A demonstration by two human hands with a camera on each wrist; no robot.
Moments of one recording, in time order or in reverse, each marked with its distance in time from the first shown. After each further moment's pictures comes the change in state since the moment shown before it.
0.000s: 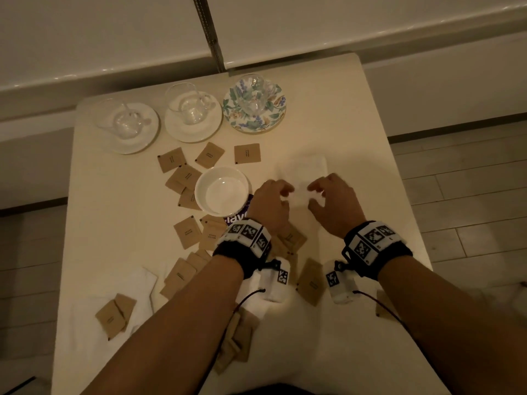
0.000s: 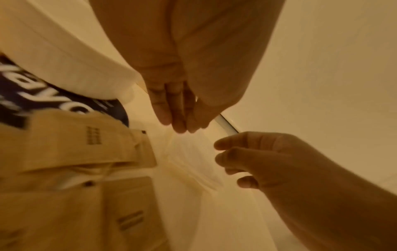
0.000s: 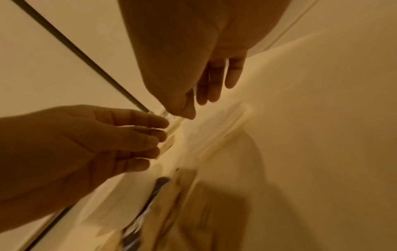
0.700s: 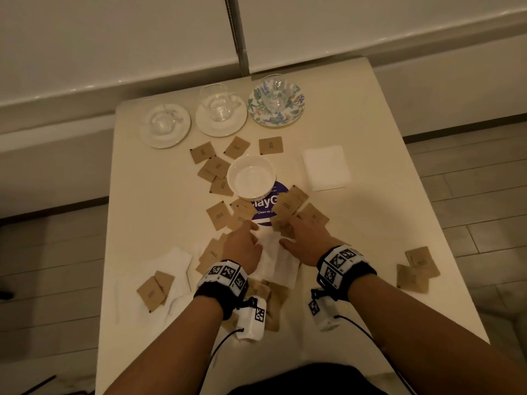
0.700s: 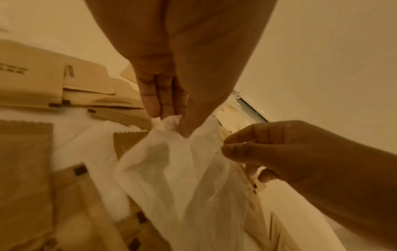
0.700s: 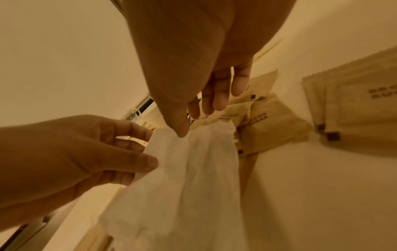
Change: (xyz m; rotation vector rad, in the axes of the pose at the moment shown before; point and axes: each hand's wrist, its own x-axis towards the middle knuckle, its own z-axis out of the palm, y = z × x) left_hand -0.126 -0.099 -0.026 0.060 0.018 -0.302; right_hand -0.076 -0.075 0.090 -0.053 -0.277 -0.022
